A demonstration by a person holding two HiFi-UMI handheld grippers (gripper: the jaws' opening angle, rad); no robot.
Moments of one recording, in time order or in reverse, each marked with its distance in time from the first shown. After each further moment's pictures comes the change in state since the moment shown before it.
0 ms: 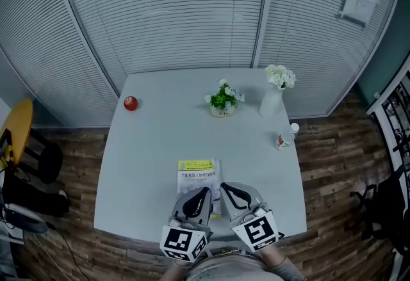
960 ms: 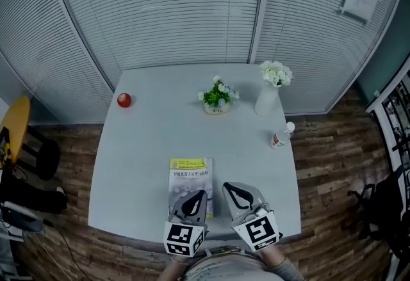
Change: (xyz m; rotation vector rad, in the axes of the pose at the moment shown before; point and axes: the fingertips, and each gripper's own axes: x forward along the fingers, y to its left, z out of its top) left arm 0.027 0.002 -0.069 0.011 0.184 0.047; right arm -0.014 -0.035 -0.022 0.023 0.041 -0.019
